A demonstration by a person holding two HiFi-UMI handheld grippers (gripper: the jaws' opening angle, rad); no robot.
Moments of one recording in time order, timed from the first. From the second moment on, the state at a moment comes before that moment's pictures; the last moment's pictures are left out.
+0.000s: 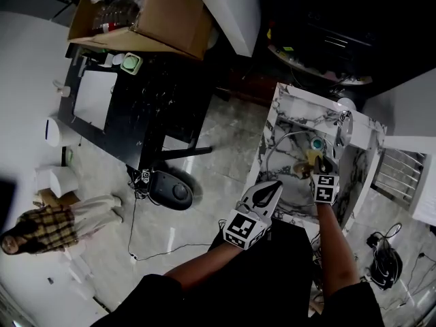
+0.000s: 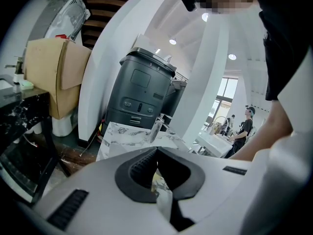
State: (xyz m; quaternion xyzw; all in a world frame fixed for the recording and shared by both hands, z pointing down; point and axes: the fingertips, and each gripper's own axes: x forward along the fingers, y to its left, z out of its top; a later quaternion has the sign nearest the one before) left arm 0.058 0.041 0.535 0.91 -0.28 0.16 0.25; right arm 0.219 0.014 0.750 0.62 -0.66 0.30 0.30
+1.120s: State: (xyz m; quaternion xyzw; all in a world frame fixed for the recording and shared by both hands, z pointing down) left arm 0.069 0.058 0.521 0.91 -0.32 0.14 0.23; right arm 0.256 0.069 0.747 0.61 -0.65 0.31 0.33
